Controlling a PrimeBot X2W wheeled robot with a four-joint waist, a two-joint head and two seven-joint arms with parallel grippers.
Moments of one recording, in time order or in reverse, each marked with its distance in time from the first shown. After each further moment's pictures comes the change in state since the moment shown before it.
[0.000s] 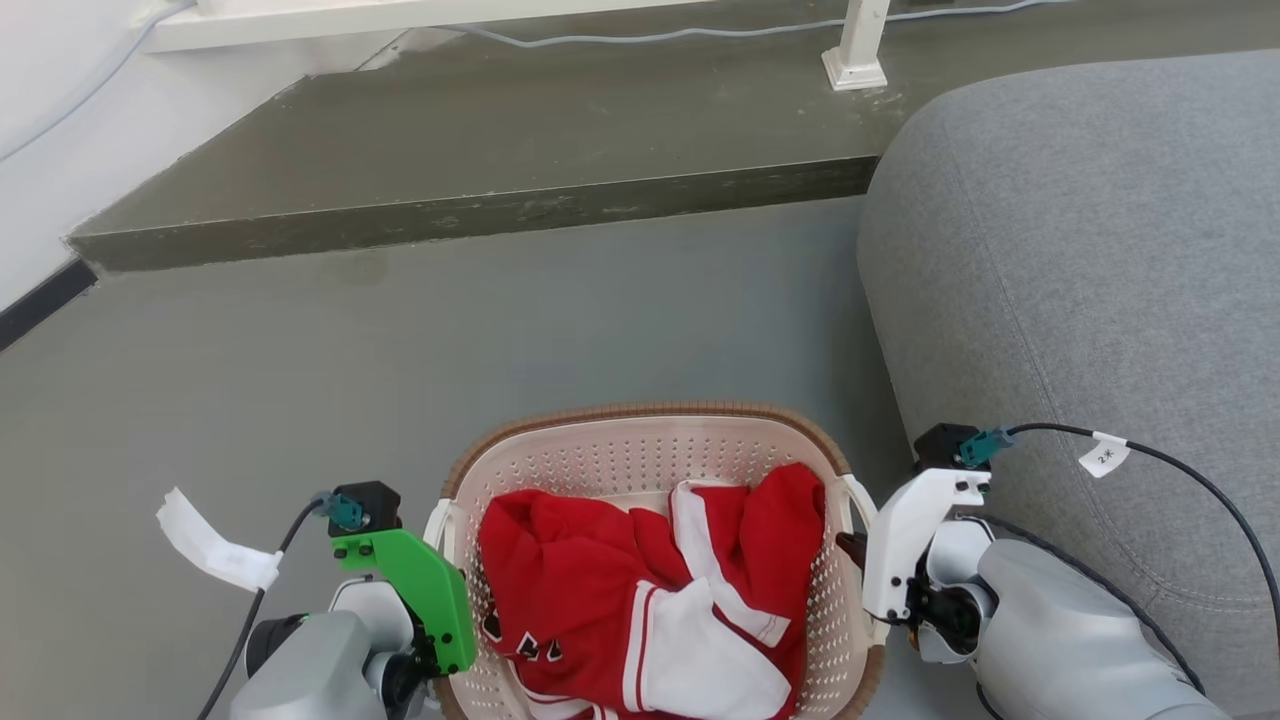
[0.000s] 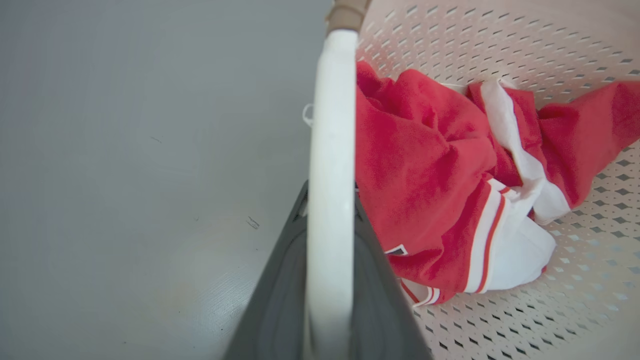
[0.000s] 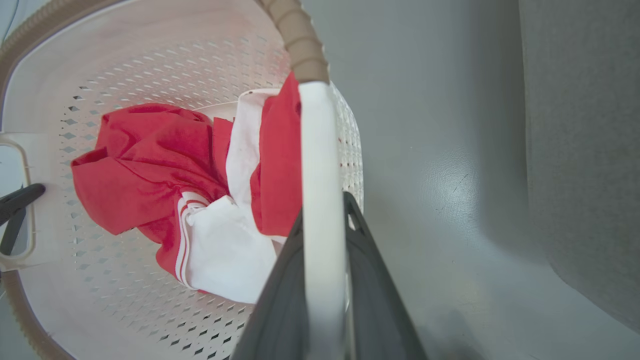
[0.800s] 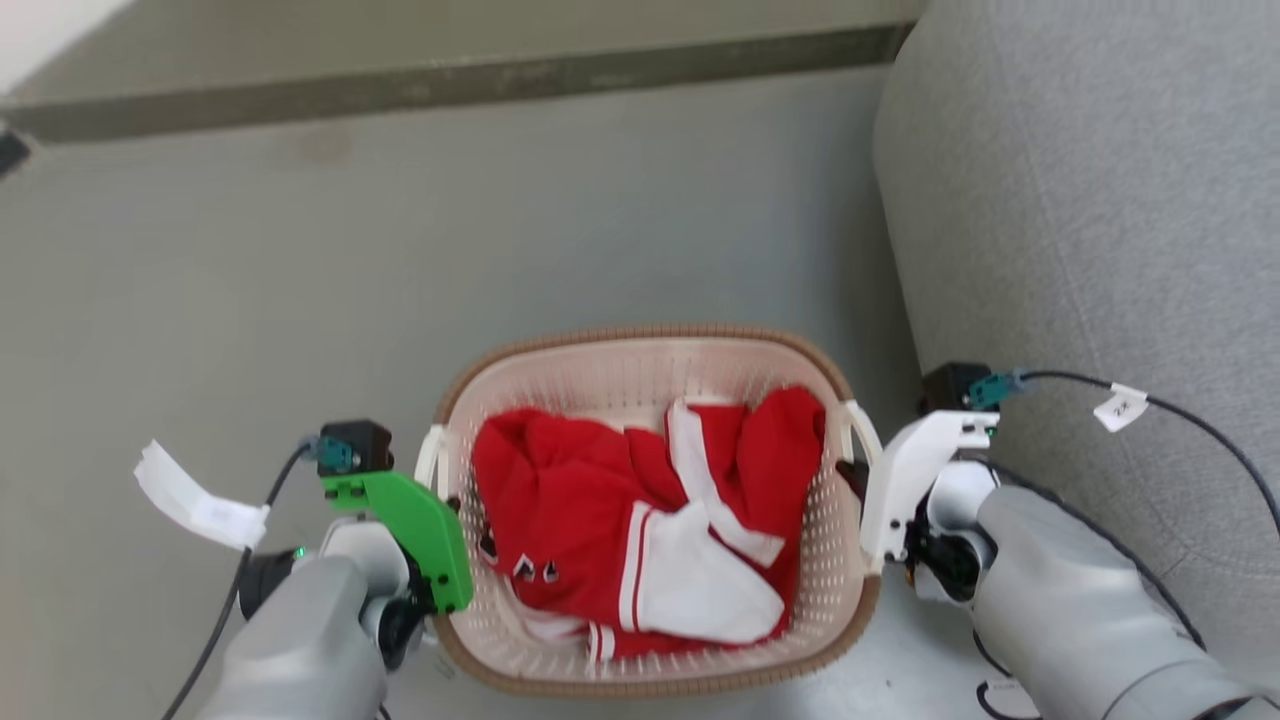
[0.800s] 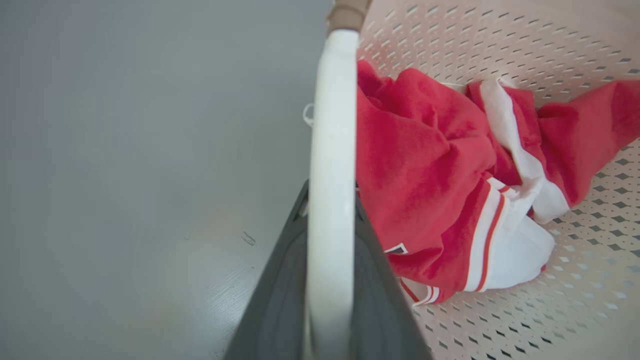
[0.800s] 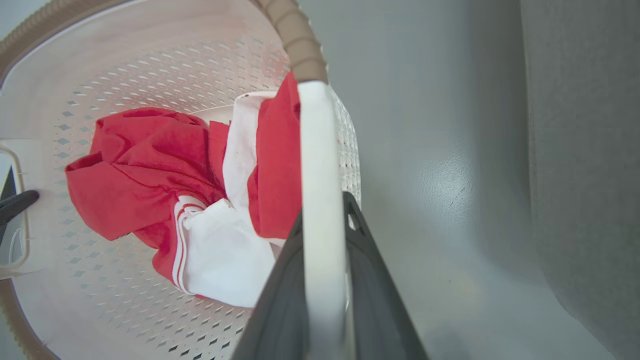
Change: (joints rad) left arm -0.082 -0.001 0.044 -0.012 0.053 0.000 -0.059; right arm -0.084 0.000 -0.053 0.006 -0.062 0.002 -0.077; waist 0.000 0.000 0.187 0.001
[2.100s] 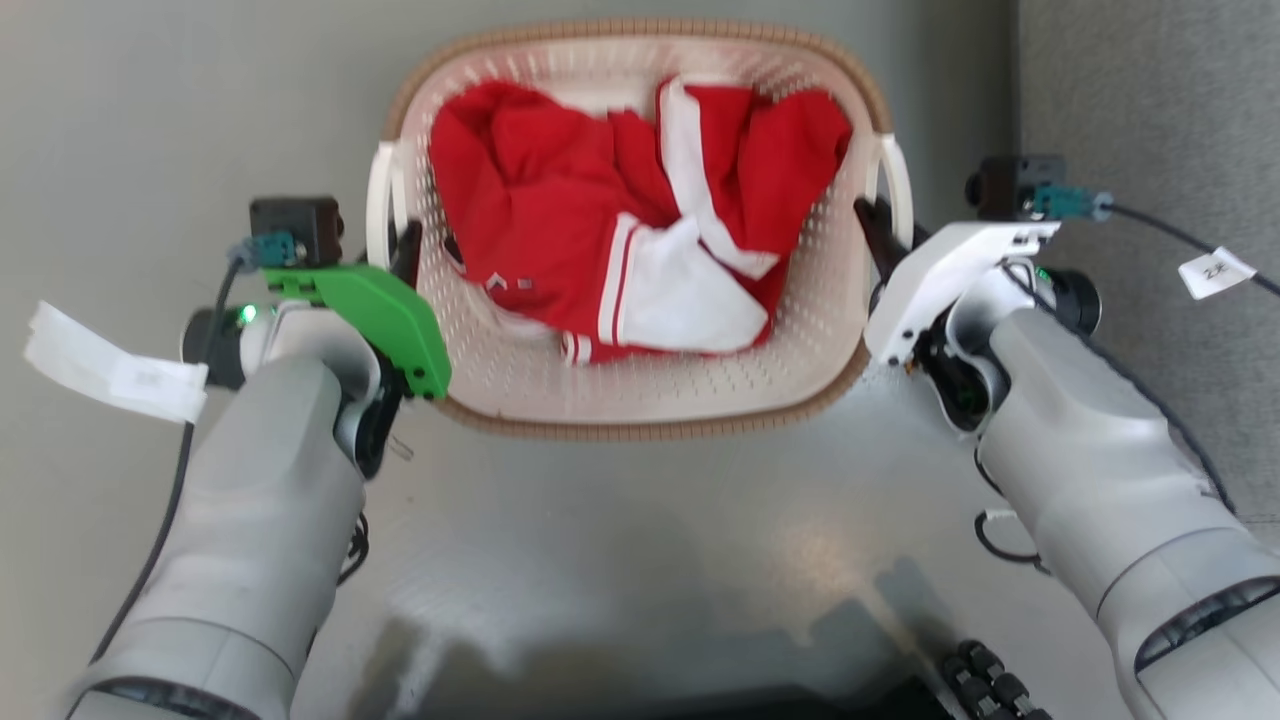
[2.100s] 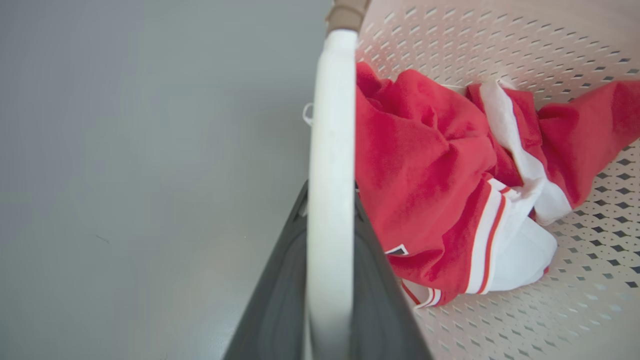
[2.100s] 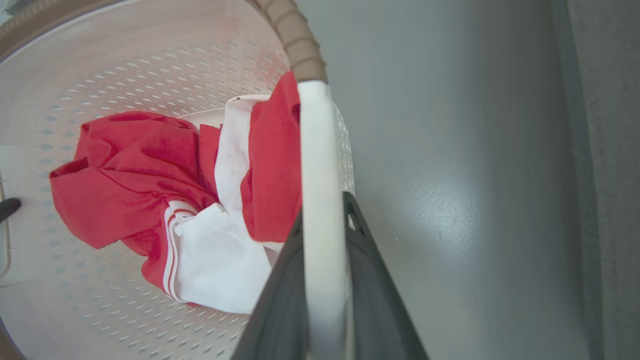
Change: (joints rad) left arm -0.241 0.000 0.137 -0.067 0.215 0.000 -0.220; right arm -0.212 -0.008 -0.149 -0.063 -0.174 0.000 -0.262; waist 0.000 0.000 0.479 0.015
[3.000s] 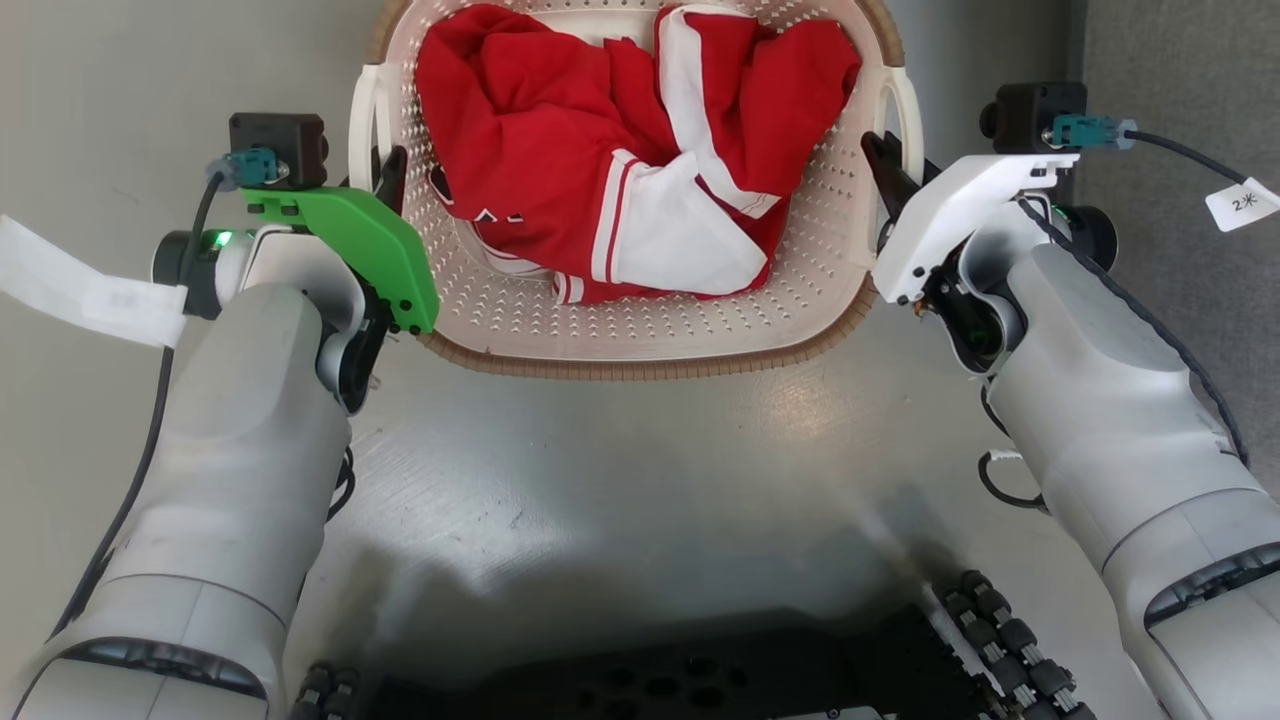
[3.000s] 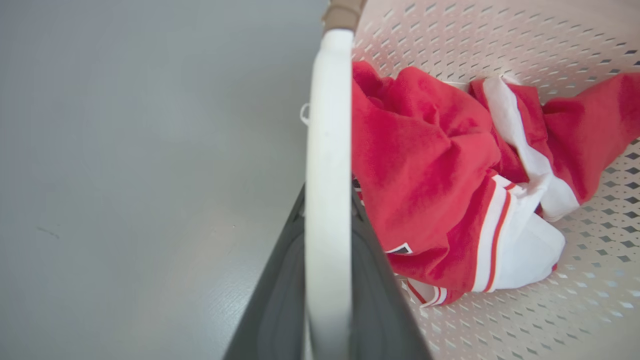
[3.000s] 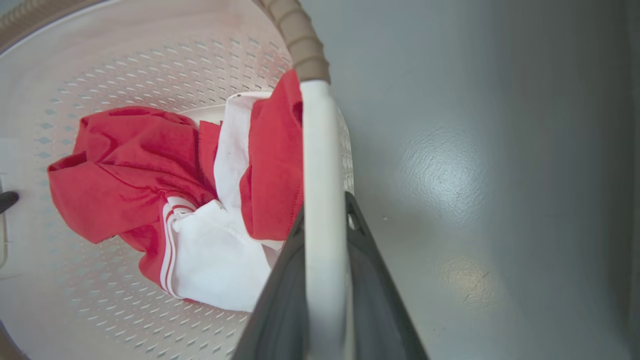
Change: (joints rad) left arm -0.070 -0.005 0.114 -0.047 0.135 0.000 0.090; right arm -0.060 0.000 -0.105 -0.041 -0.086 0.001 0.075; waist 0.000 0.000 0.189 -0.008
